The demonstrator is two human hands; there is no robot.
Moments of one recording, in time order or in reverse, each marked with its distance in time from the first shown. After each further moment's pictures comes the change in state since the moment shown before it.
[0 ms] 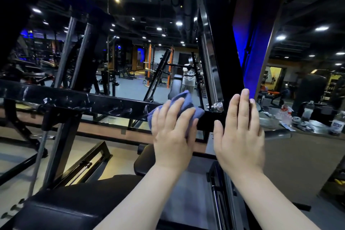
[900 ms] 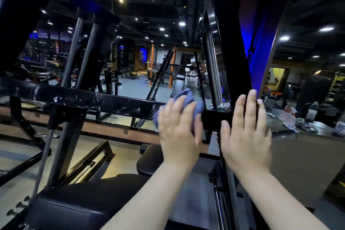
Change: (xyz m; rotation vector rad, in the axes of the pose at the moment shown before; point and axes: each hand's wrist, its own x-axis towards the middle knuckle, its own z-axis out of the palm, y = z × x) left_hand 0.005 0.002 -0.002 -0.015 -0.003 -0.113; right_hand 0.000 -0.003 0.002 0.005 -0.011 0.001
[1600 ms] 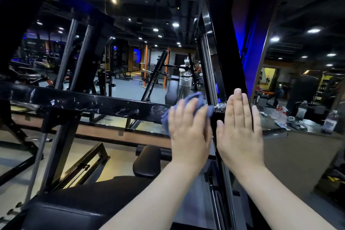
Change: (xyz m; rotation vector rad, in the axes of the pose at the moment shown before) left_hand -0.004 0.017 0.008 -0.034 -0.075 0.065; right_hand 0.004 -0.001 -0.002 -0.085 0.022 -0.145
